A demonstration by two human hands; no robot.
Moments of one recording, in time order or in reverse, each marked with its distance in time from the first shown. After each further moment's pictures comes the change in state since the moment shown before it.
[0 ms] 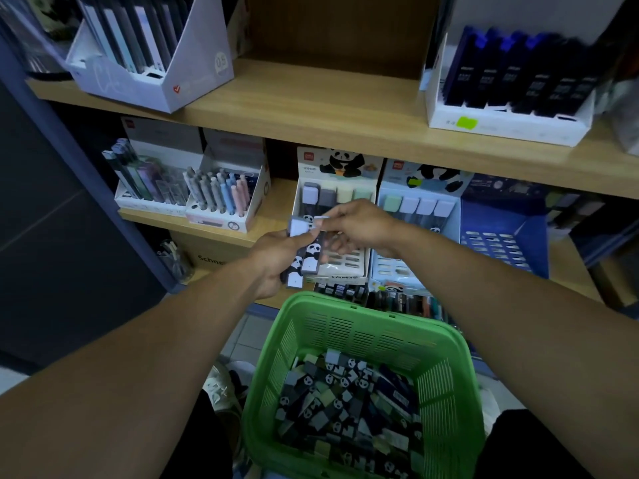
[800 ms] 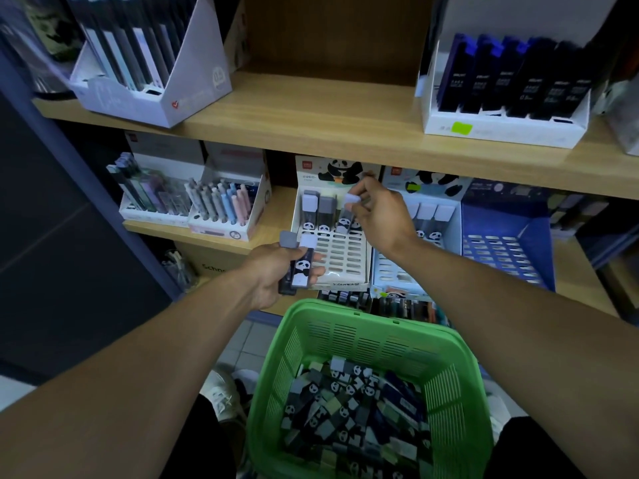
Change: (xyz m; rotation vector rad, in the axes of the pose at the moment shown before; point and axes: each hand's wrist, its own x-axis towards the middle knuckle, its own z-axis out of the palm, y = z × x) left_hand -0.004 0.001 -0.002 -0.081 0.000 -0.062; right_hand 0.010 0.023 -0.022 -0.367 0.508 -0.431
